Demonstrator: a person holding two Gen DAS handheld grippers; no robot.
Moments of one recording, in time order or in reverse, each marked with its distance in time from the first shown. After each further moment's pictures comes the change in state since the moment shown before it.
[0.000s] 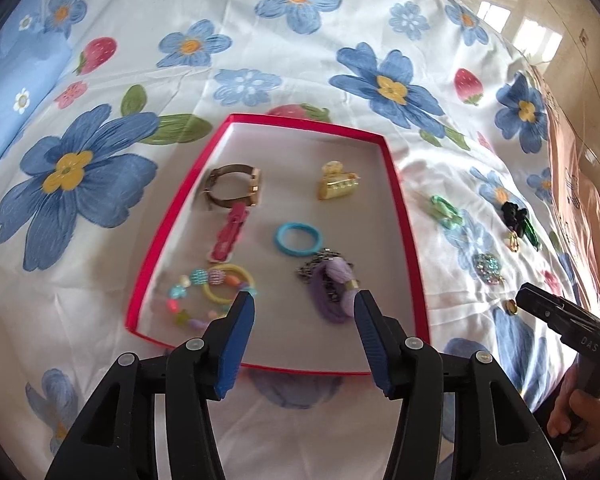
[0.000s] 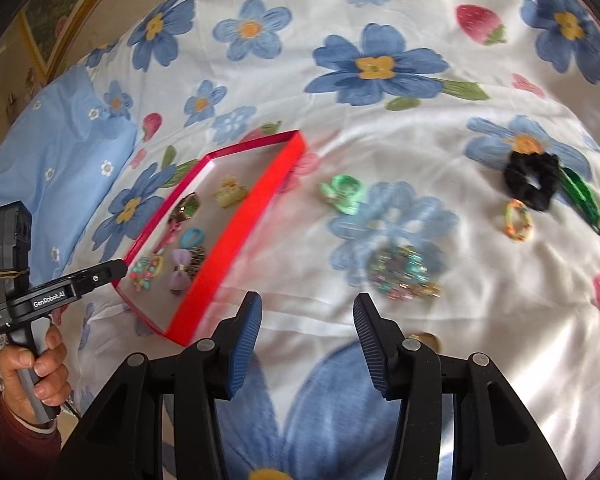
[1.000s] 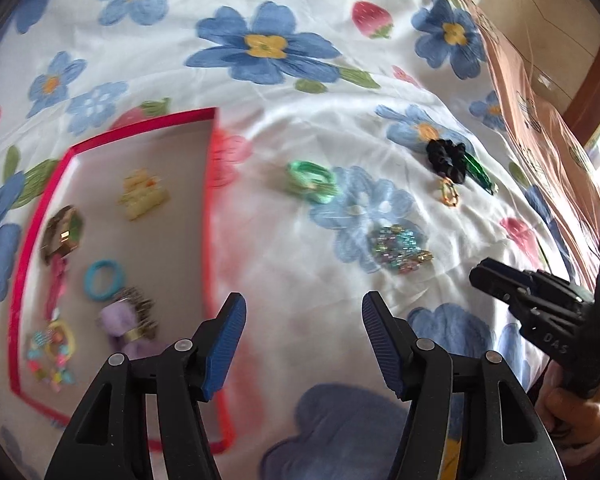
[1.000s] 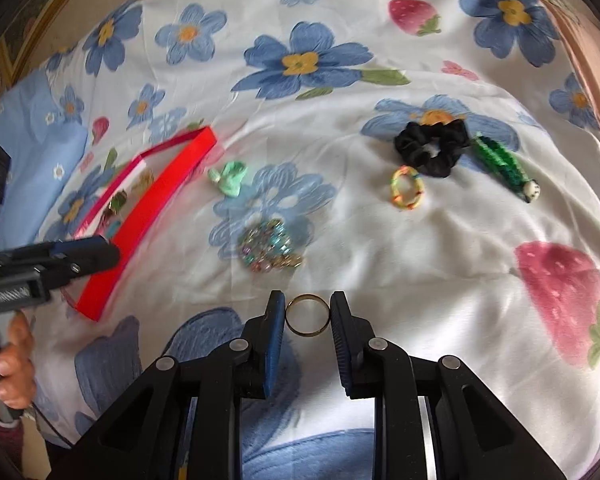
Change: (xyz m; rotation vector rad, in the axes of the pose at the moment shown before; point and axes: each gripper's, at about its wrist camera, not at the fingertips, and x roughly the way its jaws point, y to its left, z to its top) left arm 0.086 -0.137 0.026 0.247 0.118 -0.110; right arm -0.018 -0.067 -0.017 0.041 -0.039 -0.146
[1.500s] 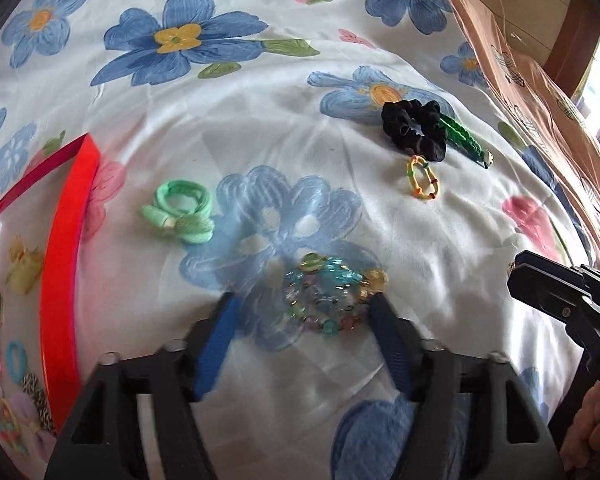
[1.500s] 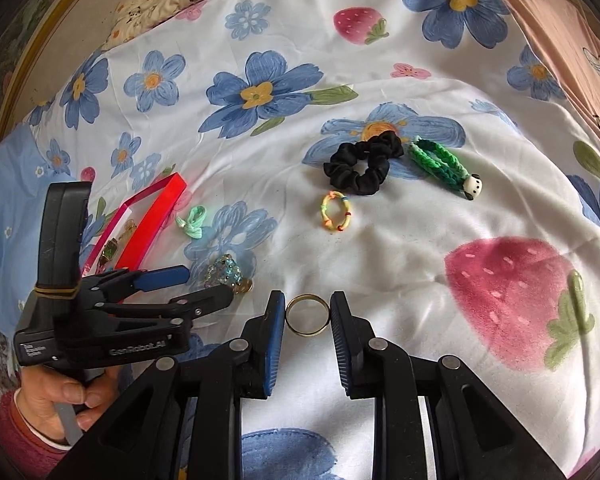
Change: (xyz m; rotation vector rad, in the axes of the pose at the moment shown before) left arm 0.101 -0.059 0.036 0.147 0.037 0.000; right arm -0.015 -0.041 0.007 0.123 -0.043 0.012
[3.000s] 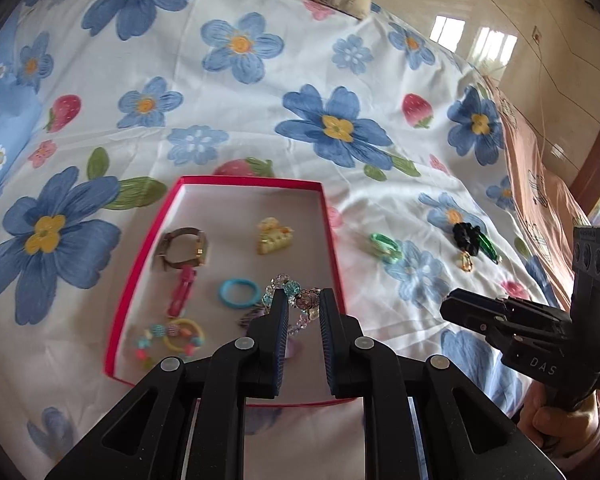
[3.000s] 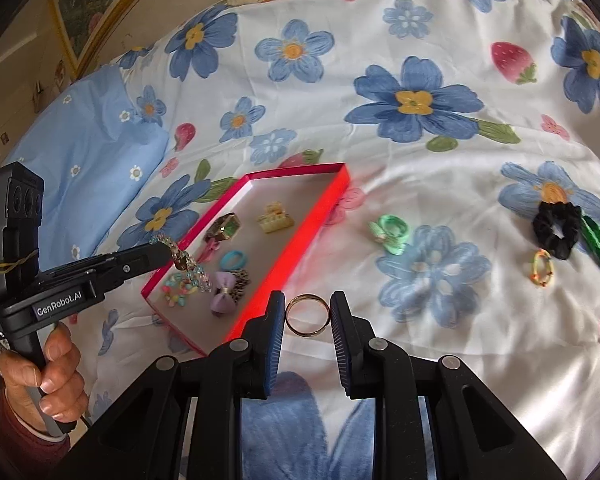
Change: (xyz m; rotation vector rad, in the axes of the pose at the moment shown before) left arm -0.227 0.133 -0.124 -0.293 -0.288 0.058; right arm 0.016 0.167 0.002 -0.263 0.025 0.235
